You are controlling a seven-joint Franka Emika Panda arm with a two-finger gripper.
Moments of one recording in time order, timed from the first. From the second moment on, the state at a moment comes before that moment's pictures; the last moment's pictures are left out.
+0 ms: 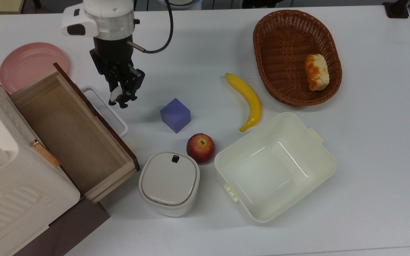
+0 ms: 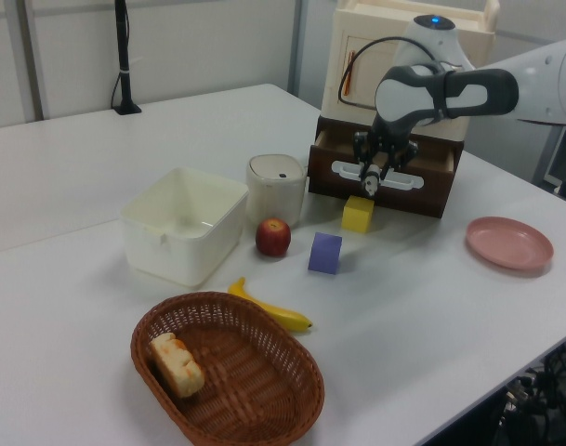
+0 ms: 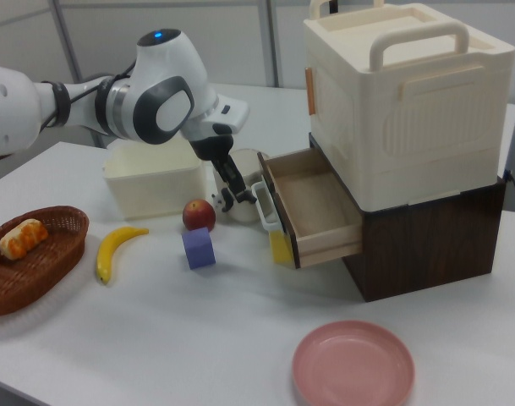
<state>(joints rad) -0.05 0.16 -0.08 -1.80 -0.05 2.26 0.54</state>
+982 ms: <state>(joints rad) -0.17 0.15 -0.10 -1.70 0.08 2.26 0.46</state>
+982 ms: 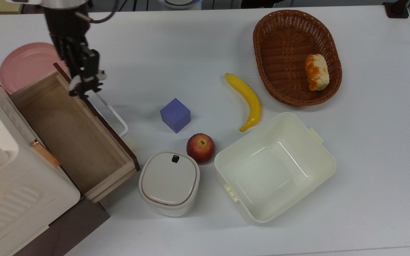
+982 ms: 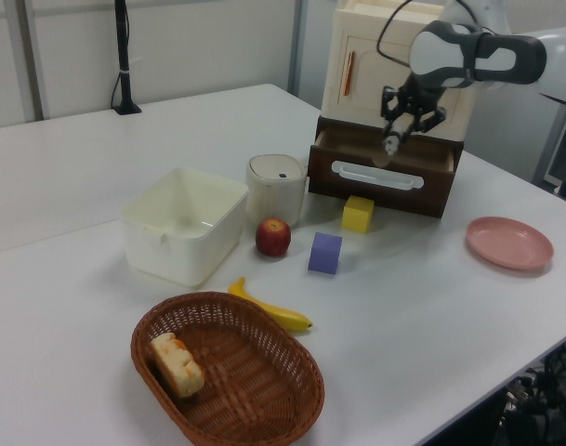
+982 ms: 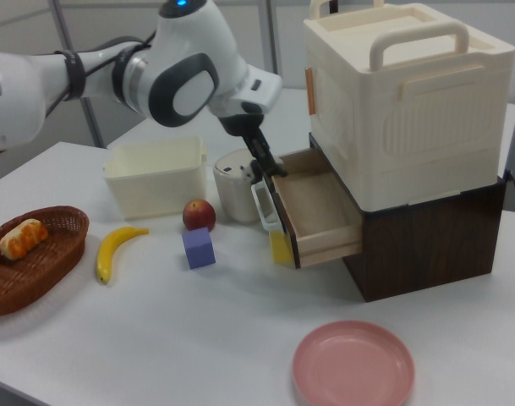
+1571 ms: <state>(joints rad) -0.30 0.23 -0.10 -1.67 0.15 2.26 0.30</state>
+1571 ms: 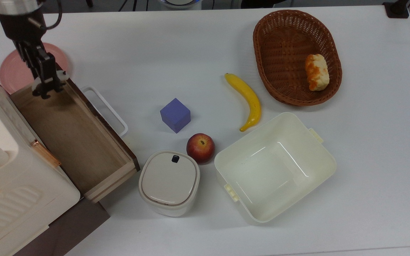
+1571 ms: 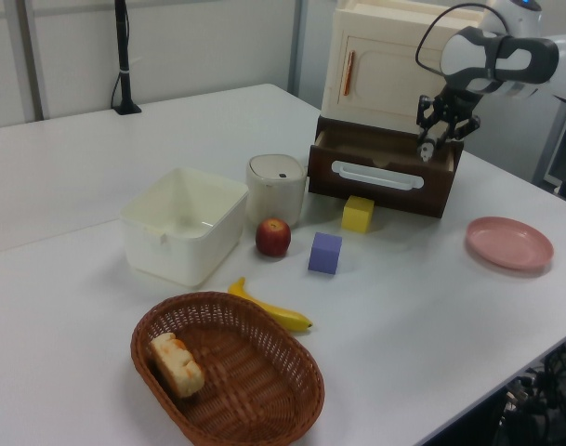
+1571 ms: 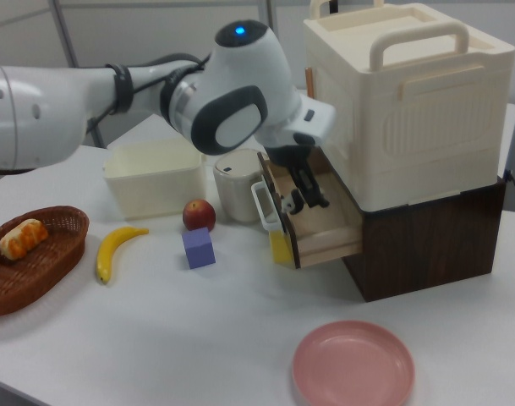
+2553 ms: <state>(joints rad) -0.32 0.30 -0.10 -1.64 0.16 2.26 0.27</state>
